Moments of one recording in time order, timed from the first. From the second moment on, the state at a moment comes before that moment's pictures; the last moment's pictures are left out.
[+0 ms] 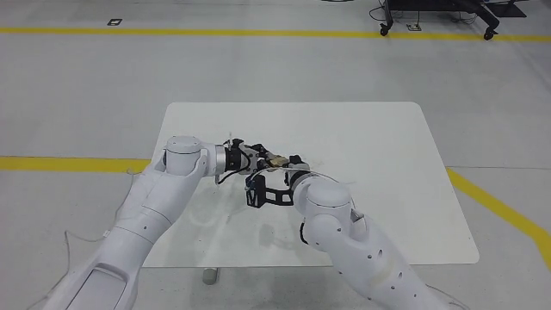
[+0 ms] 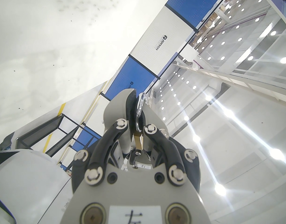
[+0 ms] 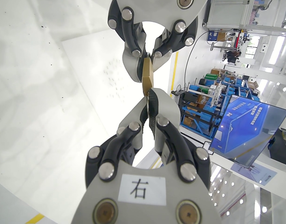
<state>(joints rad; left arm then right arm) 0.82 -1.25 -0.92 -1.04 -0.66 0.59 -0.95 -1.21 -1.41 0.87 -1.91 -2.09 -0.80 1.02</state>
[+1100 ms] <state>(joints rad) 0.80 -1.24 -0.96 -1.00 -0.72 0.60 -0.96 -1.28 -1.40 1.02 -2.00 -1.92 -0.78 0.94</state>
